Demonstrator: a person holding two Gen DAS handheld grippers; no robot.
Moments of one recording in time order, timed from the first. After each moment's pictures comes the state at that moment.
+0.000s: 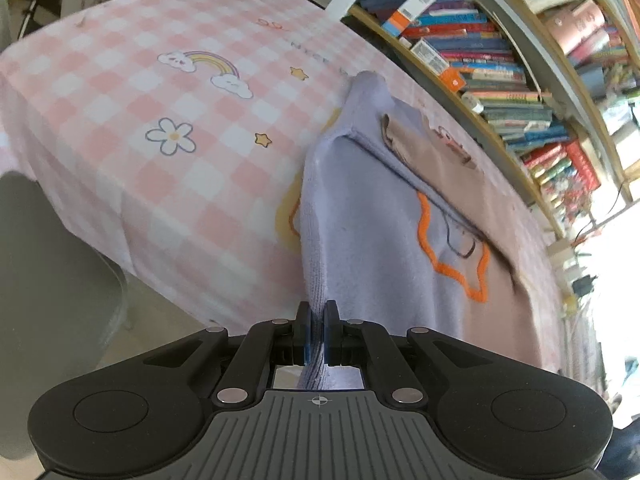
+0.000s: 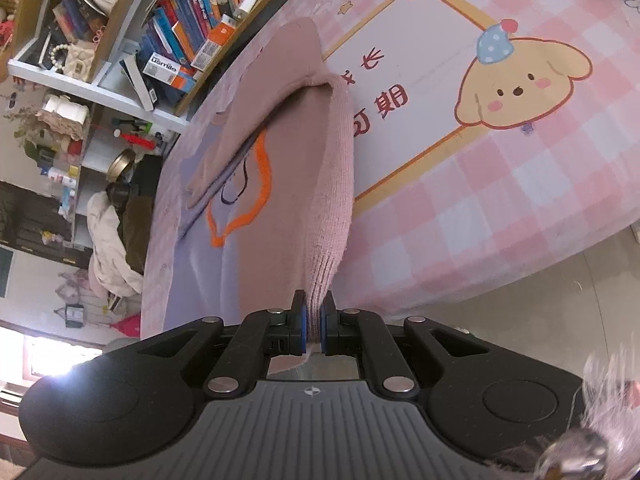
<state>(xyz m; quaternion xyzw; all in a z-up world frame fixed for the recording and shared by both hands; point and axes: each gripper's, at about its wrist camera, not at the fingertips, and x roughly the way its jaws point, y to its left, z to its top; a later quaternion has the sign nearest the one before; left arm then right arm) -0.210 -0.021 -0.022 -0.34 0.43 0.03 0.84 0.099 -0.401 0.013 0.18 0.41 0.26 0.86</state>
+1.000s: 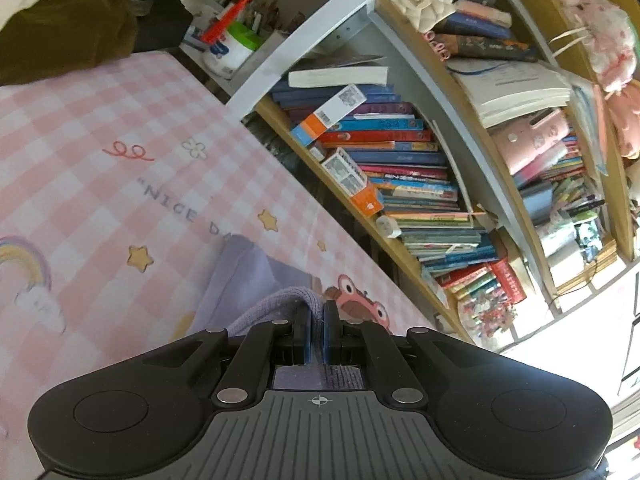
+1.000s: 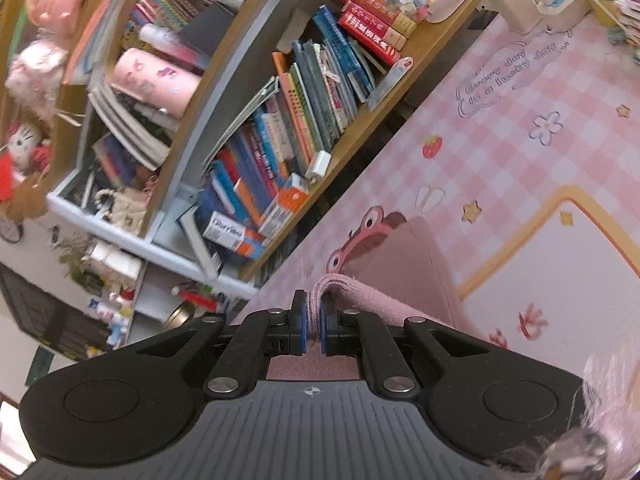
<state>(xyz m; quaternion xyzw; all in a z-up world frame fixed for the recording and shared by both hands) -0.026 0.016 0.025 -0.40 0.30 -0.04 0.86 0.093 -0.403 0.005 0.17 0.42 0.26 0.85</state>
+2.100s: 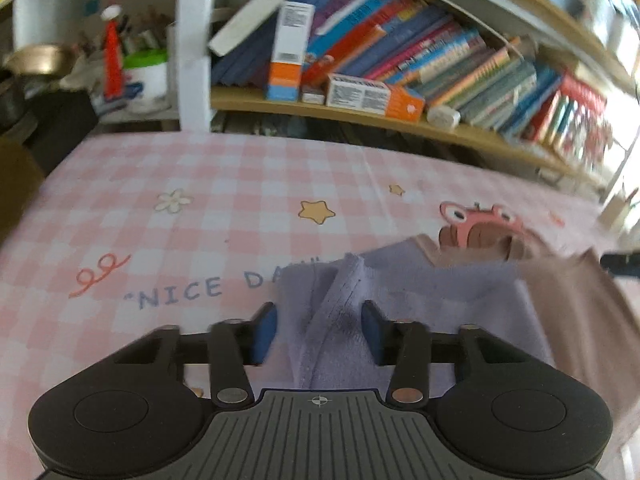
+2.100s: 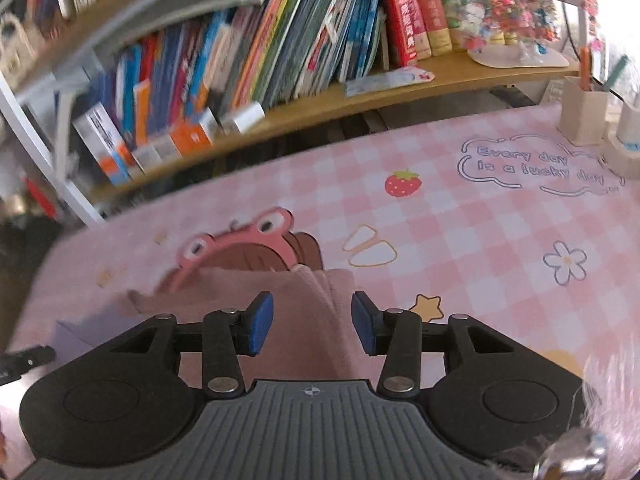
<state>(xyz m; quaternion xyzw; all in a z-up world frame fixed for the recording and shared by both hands) 0.077 -0.024 -0.022 -0.04 0.38 -0.06 0.92 0.086 -0.404 -0.004 0.15 0.42 0.27 0.85</state>
